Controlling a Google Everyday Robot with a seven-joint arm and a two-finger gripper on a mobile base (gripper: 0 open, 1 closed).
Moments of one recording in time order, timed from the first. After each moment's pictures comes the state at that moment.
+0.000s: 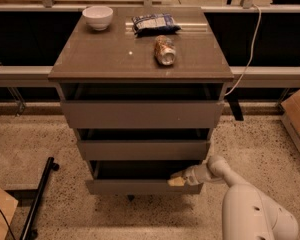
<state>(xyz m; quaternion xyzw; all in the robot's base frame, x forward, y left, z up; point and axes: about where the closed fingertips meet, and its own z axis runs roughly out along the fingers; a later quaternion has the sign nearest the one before) 0.647 -0.147 0.197 -0.33 0.85 0.34 0.23</state>
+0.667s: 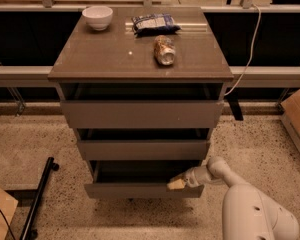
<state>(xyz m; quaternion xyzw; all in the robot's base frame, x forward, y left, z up) 0.645 -0.148 0.199 -0.33 0.85 0.35 0.22</state>
